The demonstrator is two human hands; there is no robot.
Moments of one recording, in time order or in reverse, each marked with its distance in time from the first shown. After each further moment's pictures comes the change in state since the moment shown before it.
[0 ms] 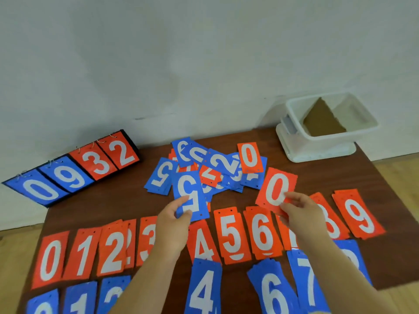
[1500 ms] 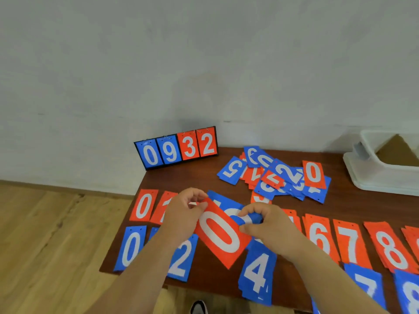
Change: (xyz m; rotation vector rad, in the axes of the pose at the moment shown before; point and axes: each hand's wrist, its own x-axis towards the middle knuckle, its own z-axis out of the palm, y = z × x) left_hand -0.103 -0.037 -0.182 0.100 0.148 0.273; right_hand -0.202 -0.006 0.112 -0.517 -0.811 -0.541
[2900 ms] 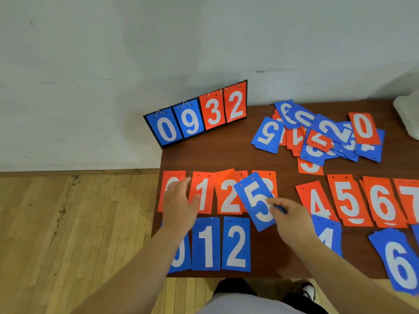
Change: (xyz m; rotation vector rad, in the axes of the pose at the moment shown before) left_hand 0.120 -0.199 -0.090 0.463 -0.049 -0.096; right_hand 0.096 0.019 0.168 0.114 0.367 0.493
